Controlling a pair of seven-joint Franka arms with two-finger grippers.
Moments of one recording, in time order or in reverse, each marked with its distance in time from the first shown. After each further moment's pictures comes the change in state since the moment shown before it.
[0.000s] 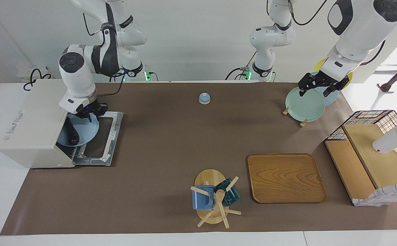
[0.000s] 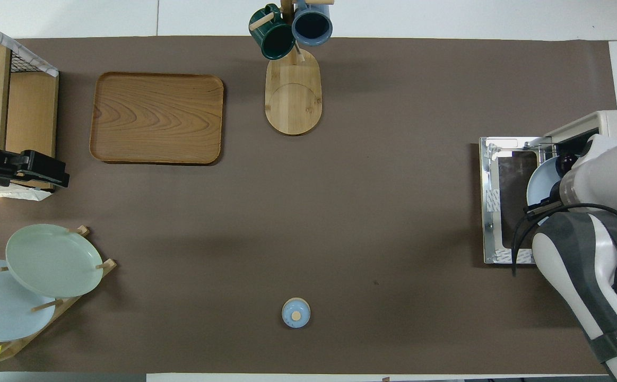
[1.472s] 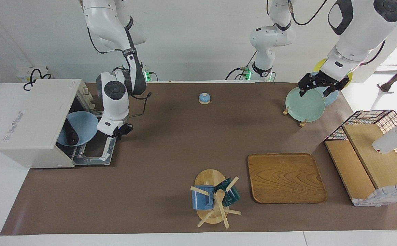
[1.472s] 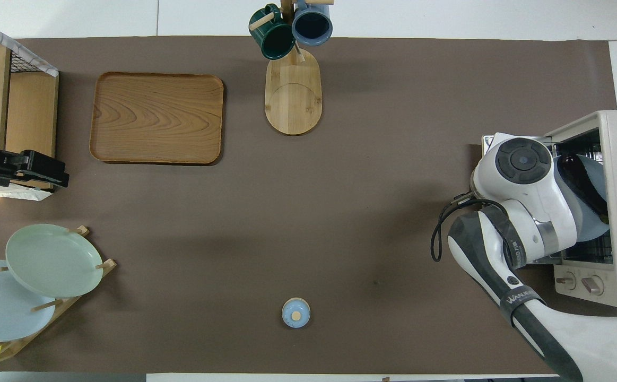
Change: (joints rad) left arm 0.001 0.000 0.000 0.000 0.000 0.000 0.000; right arm 0.138 0.234 0.019 0.020 -0.137 0.169 0.198
